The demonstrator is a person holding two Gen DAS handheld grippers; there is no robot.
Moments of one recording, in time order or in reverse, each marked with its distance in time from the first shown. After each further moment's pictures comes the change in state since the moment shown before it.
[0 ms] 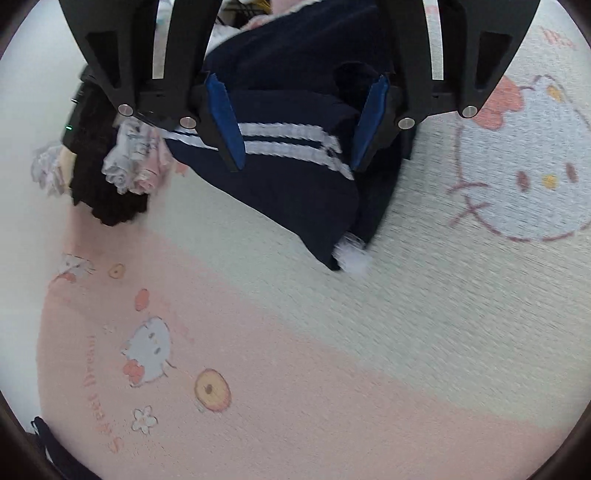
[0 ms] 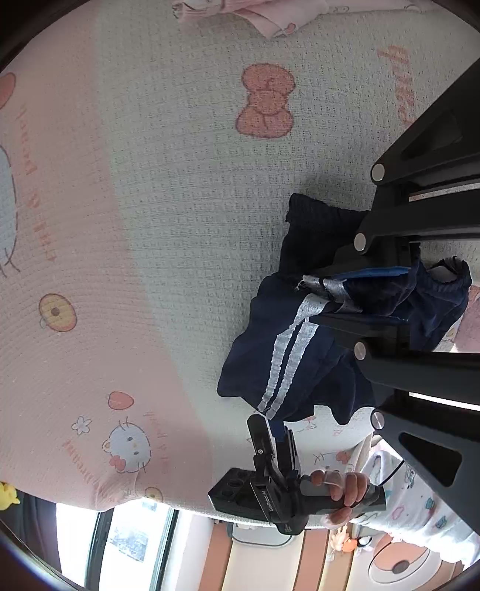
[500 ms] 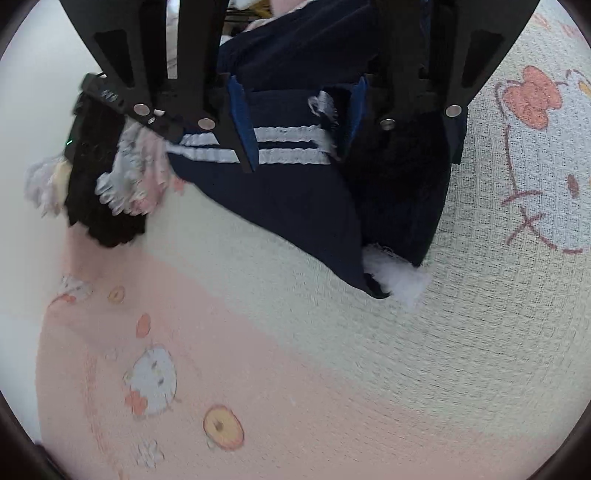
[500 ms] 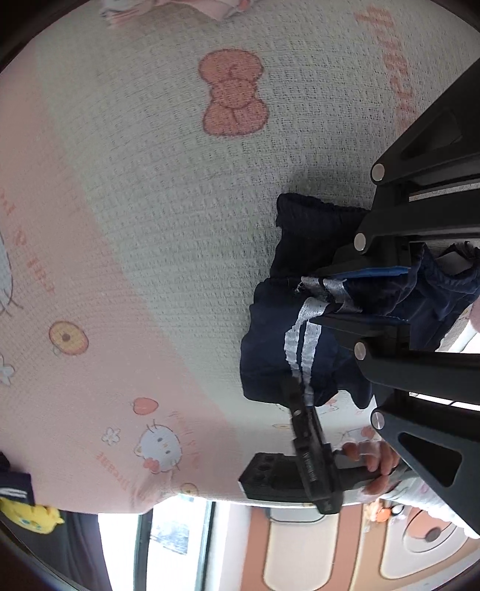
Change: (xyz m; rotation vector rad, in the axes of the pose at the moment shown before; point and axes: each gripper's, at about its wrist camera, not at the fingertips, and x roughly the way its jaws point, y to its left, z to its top) left arm 0.036 -0.017 -0.010 0.085 0.041 0.081; right arm 0.012 -0.023 -0.011 0.152 -0.060 0.102
